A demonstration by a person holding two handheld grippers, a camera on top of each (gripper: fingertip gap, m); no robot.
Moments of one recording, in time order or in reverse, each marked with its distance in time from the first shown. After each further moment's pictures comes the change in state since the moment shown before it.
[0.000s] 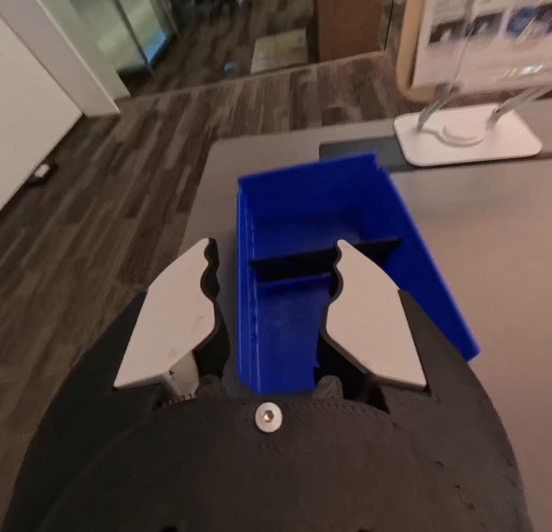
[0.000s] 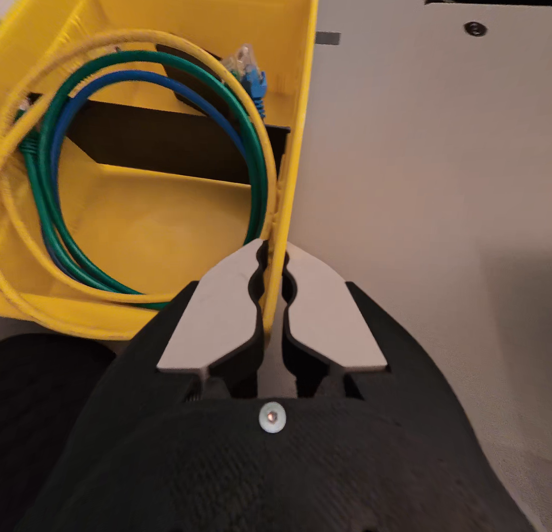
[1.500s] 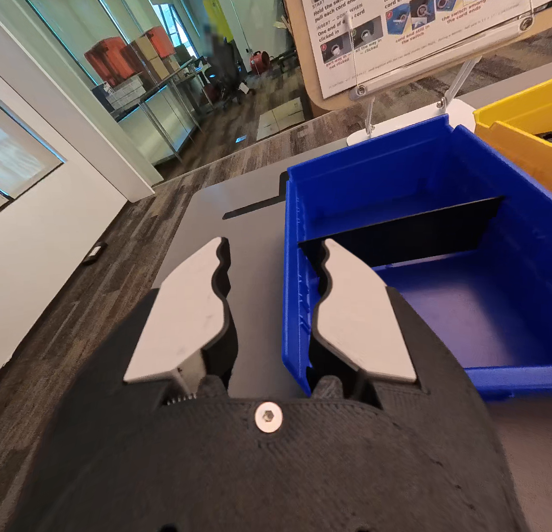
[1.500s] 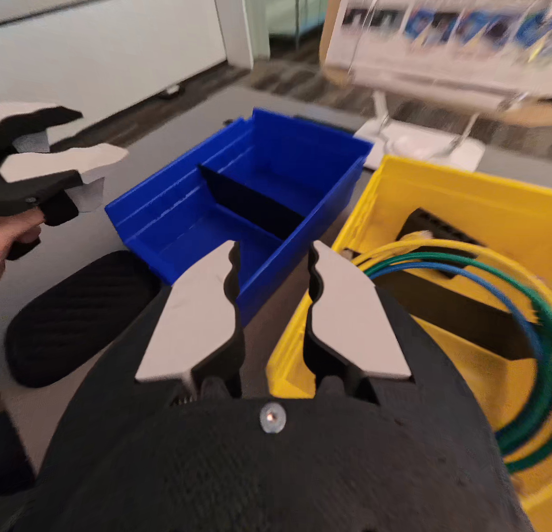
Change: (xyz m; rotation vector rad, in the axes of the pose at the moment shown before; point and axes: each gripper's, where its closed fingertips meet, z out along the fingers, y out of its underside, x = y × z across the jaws) left arm 0.120 0.020 -0.005 0.214 -0.051 0.217; right arm -0.469 -0.090 -0.046 0.240 -0.556 -0.227
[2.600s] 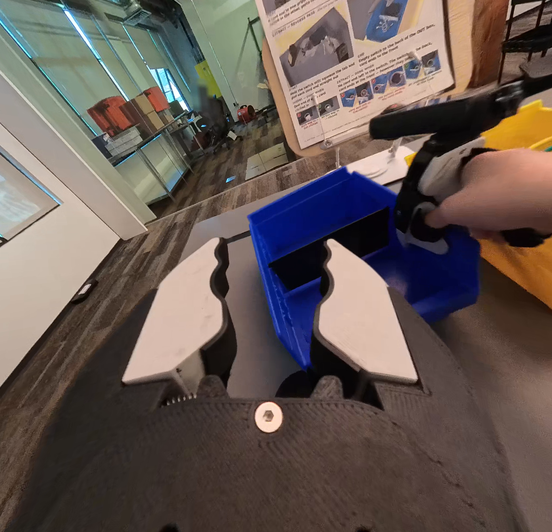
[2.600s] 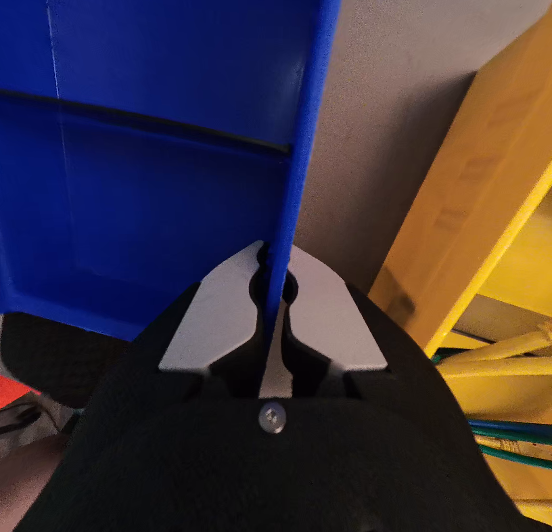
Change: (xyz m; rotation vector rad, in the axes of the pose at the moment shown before) left arm 0.000 -0.032 -0.084 0.148 0.060 0.013; right arm 0.009 0.079 0.133 -0.883 0.136 0.234
